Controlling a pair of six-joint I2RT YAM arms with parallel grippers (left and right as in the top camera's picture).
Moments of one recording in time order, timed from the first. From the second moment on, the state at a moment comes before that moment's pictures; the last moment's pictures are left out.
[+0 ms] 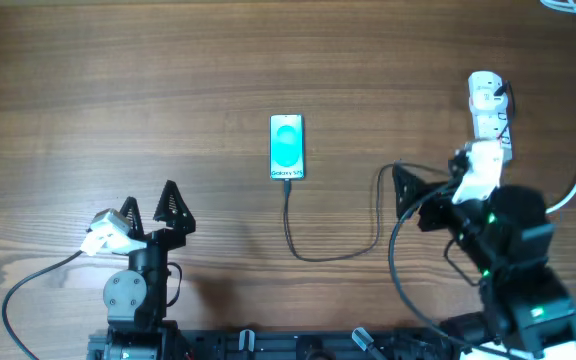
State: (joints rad) left arm -0.04 0.01 0.01 -0.06 -0.13 -0.62; right arm 0.23 0.63 0.68 -0.50 -0.10 0.24
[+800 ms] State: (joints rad) left arm -0.04 0.01 0.01 -0.06 -0.13 -0.62; right arm 0.23 0.05 0.03 0.19 -0.07 0.35
